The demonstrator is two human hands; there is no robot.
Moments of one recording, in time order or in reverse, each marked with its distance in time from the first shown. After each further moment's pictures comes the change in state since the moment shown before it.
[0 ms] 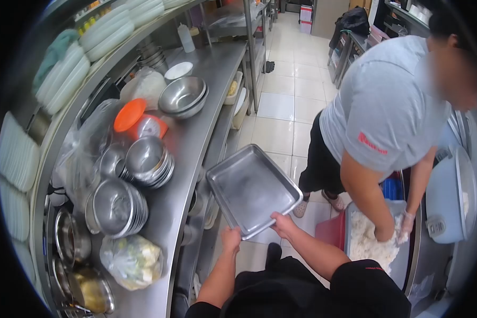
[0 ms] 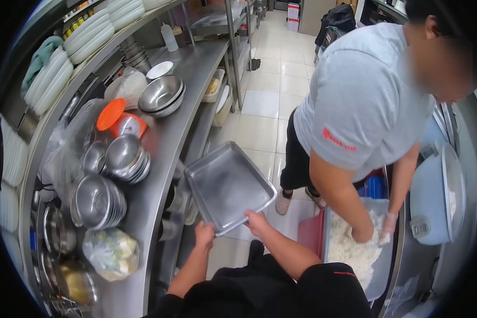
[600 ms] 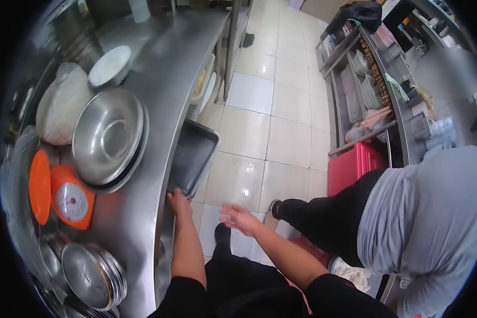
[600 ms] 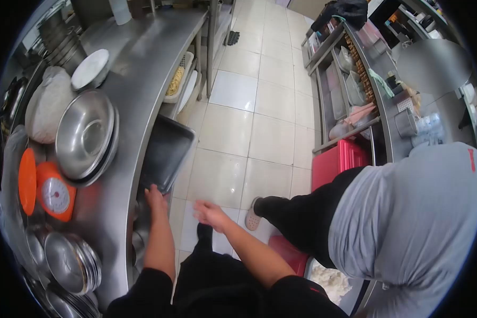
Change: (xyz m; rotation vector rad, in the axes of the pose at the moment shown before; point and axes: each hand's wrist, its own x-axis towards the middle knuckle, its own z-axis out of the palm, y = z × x) left_hand 0.375 0.125 0.129 -0.524 0.337 -0.098; right_hand 0.228 -0.152 0.099 -0.335 -0.185 0.276
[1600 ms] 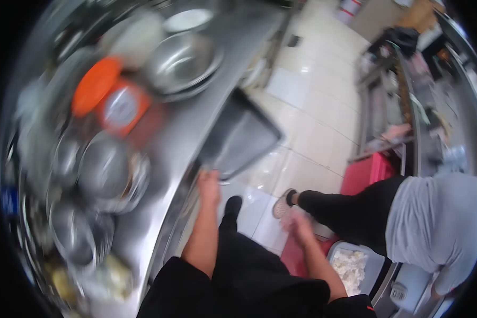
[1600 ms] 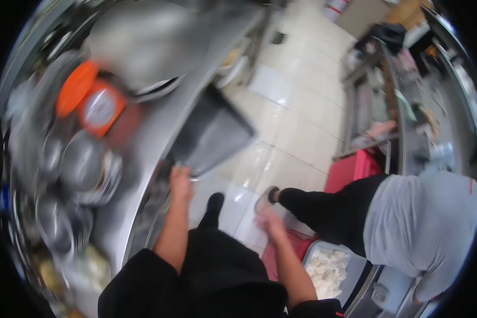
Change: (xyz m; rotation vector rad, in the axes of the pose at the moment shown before) left_hand -0.141 0.017 -0.106 0.087 -0.259 0.260; right_hand -0.159 0.131 -0.126 0.081 0.112 -0.257
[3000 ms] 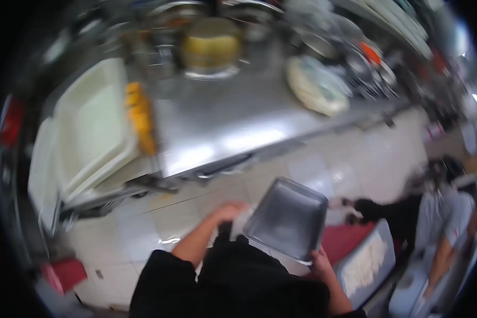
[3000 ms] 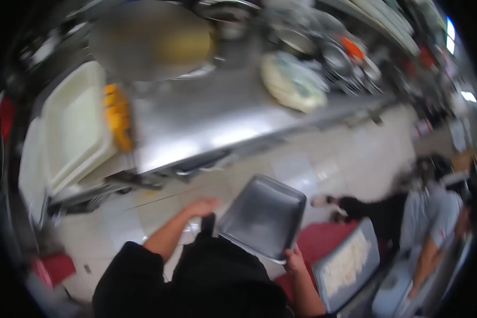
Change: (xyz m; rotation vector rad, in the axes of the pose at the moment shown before) left_hand -0.556 -0.114 -0.663 0.533 -0.395 -0.213; right_hand -0.484 0.380 0.091 -0.541 -0.149 0.223
